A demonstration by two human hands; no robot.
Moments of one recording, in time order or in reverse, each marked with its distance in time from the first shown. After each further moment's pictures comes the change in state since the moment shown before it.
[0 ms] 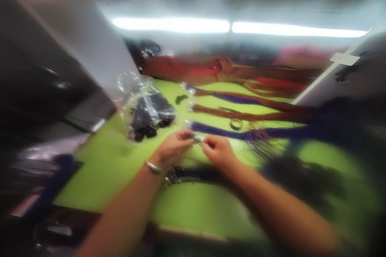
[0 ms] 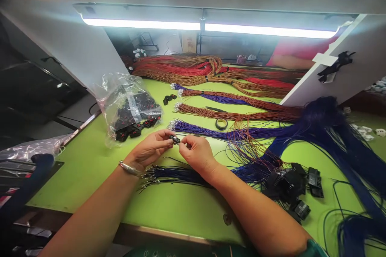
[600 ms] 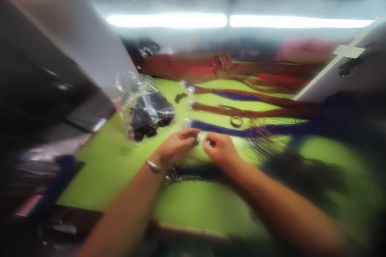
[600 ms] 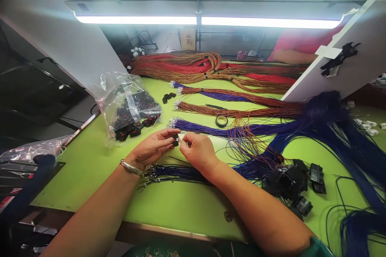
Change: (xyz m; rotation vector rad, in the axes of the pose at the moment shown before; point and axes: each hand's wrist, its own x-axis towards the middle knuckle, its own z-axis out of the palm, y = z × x) left_hand 0.002 -0.007 -0.005 0.055 -0.113 0.005; right_hand 0.000 -0.001 -0.005 -0.177 0.032 -0.041
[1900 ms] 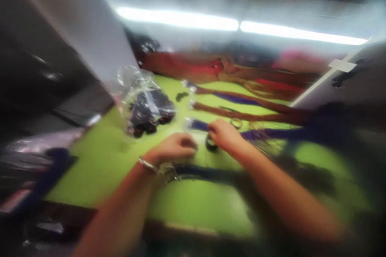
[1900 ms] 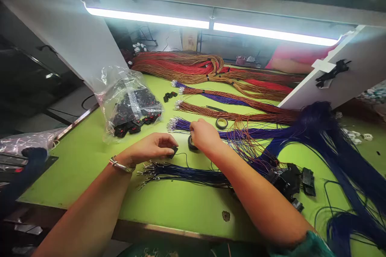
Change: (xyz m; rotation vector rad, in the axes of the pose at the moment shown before) left_hand -0.009 0.011 -0.018 0.748 -0.147 0.022; right_hand 0.048 0.003 -0.025 -0.548 -0.302 0.049
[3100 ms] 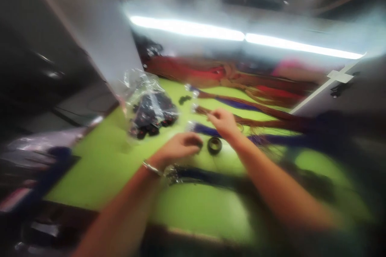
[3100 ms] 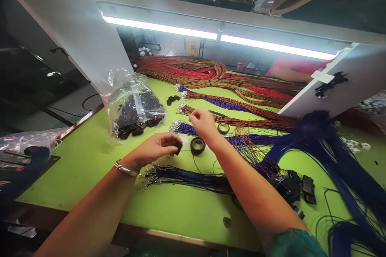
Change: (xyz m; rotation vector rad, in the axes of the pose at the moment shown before) left_hand 0.003 0.008 0.009 -0.152 0.109 0.132; right_hand 0.035 -0.009 -0.013 0.540 0.337 0.042
